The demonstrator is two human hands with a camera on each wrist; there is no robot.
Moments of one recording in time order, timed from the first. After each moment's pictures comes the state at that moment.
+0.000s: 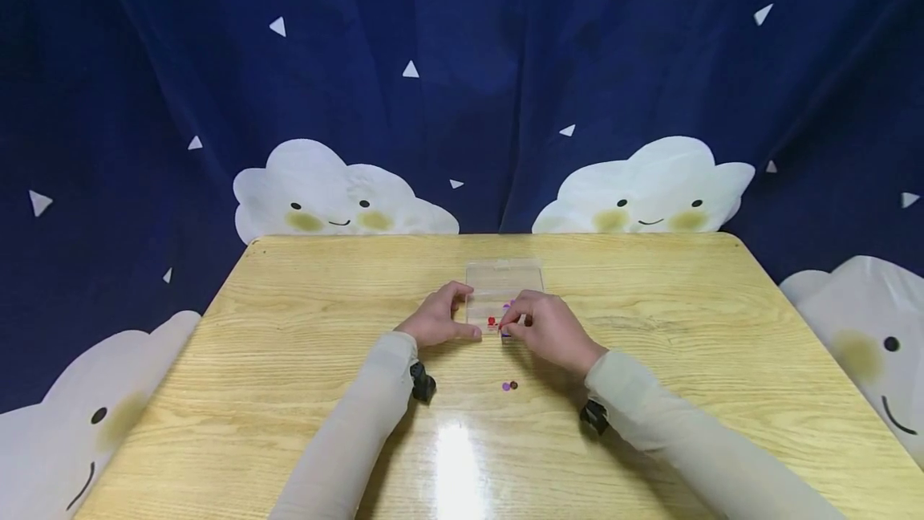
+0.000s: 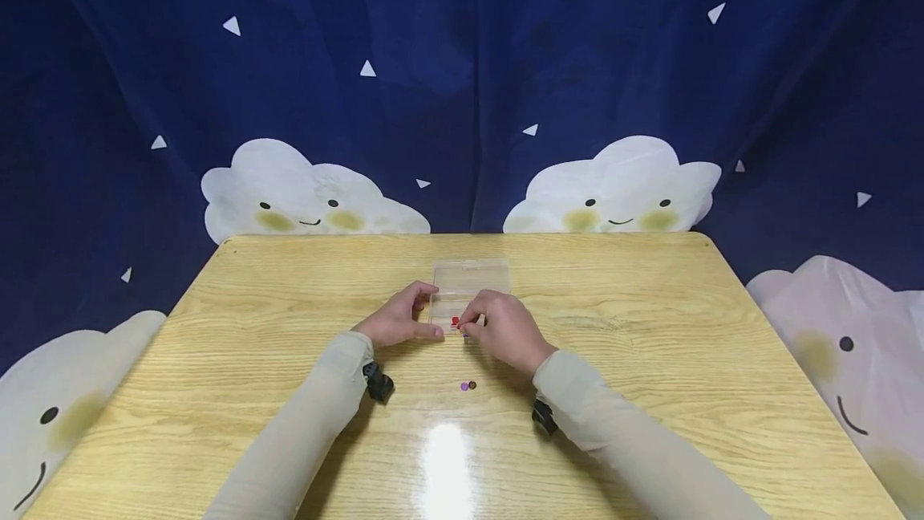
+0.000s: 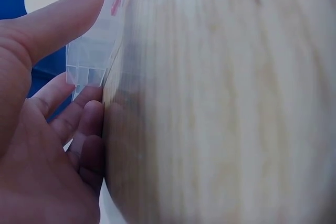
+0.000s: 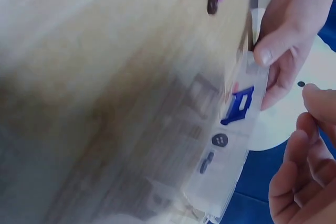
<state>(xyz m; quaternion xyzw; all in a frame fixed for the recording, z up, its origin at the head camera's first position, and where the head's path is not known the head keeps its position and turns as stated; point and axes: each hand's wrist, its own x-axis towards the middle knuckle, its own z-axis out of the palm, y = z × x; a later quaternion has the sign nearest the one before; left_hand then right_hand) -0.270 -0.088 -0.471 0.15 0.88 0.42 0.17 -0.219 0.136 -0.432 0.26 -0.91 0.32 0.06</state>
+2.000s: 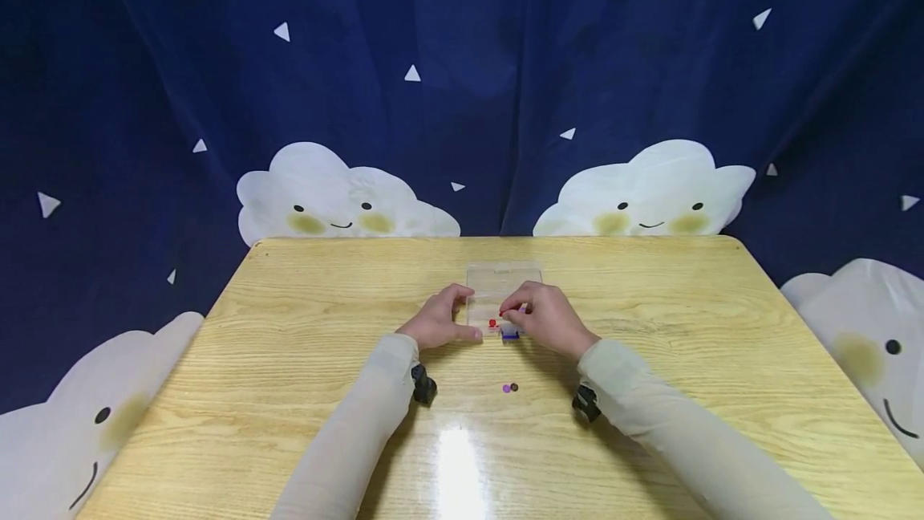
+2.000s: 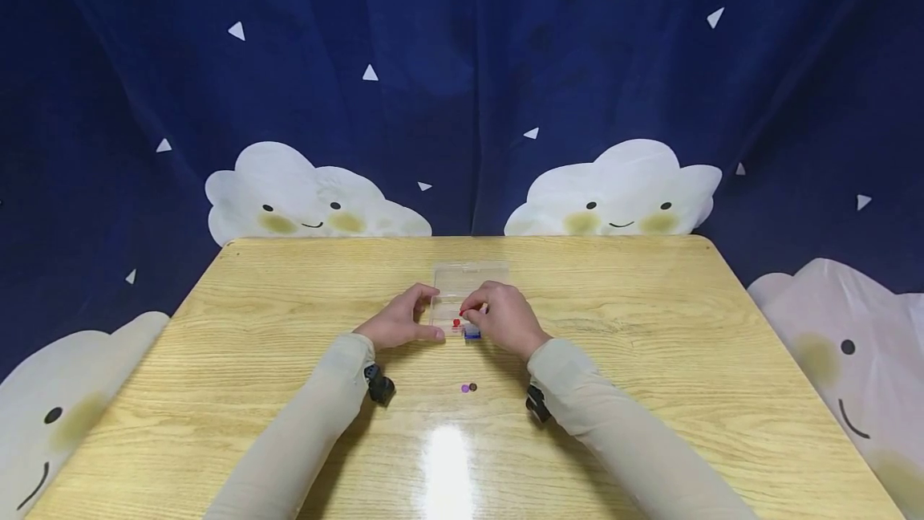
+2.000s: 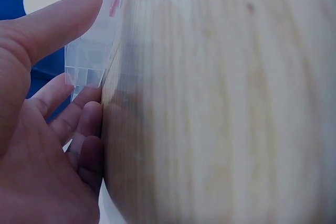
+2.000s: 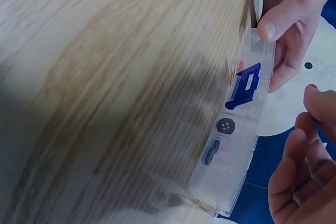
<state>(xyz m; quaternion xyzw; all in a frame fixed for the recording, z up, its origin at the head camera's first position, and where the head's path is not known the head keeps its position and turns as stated) -0.268 -0.089 -0.469 0.15 0.88 0.42 0.16 -0.239 0.135 -0.432 0.22 -0.92 0.33 0.05</state>
